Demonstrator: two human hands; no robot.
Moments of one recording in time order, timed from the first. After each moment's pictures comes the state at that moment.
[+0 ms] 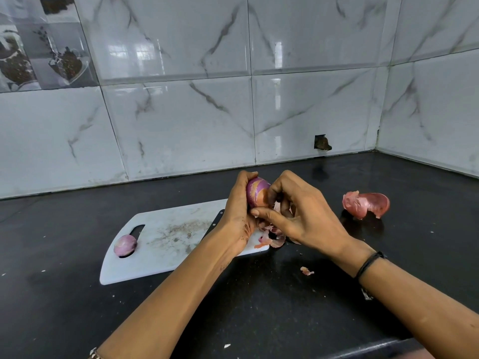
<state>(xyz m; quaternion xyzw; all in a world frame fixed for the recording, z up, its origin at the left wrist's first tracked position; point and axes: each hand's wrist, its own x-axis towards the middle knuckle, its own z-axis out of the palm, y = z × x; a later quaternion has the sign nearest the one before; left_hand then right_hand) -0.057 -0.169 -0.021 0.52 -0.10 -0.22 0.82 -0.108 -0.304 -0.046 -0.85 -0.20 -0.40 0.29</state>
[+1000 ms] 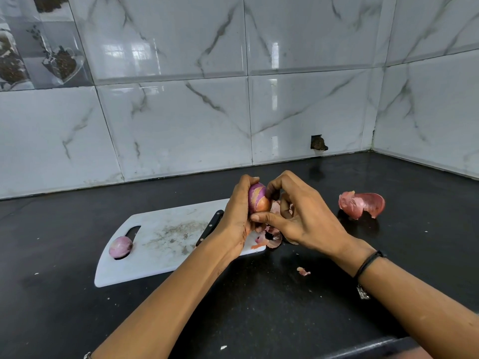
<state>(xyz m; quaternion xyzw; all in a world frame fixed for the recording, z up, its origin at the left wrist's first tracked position) -0.056 -0.171 -0.029 0.56 -0.13 -0.21 0.79 -0.111 -0.310 -0.046 -0.87 -0.17 -0.38 0.28</state>
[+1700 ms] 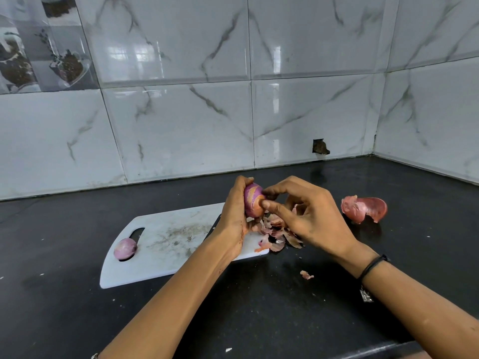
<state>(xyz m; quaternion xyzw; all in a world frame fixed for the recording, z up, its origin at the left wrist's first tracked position) -0.044 -0.166 -0.030 0.57 -0.10 -0.17 0.79 -0.113 -0.308 -0.040 -0.84 -0.17 -0.40 0.34</state>
